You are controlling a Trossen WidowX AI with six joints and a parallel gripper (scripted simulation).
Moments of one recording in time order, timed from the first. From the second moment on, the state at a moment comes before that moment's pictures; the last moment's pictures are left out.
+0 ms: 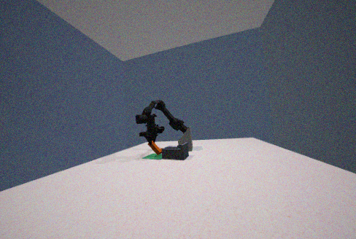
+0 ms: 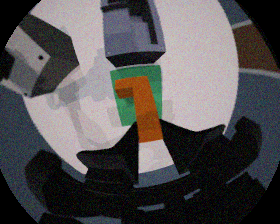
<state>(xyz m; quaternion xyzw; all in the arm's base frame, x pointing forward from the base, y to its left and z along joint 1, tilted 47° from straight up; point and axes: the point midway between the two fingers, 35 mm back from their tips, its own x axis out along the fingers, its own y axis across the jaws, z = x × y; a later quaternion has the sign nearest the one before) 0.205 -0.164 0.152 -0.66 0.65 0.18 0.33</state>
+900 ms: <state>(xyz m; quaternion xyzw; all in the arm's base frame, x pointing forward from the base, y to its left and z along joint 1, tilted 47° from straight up) 0.204 -0.171 0.144 -0.66 0.65 0.18 0.33</state>
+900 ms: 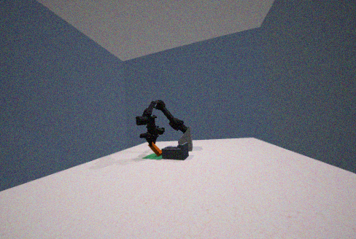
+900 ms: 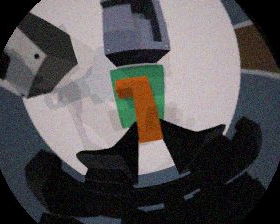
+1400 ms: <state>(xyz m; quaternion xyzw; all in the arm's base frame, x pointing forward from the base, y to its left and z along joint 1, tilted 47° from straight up) 0.201 -0.114 0.188 -0.66 0.65 0.20 0.33</state>
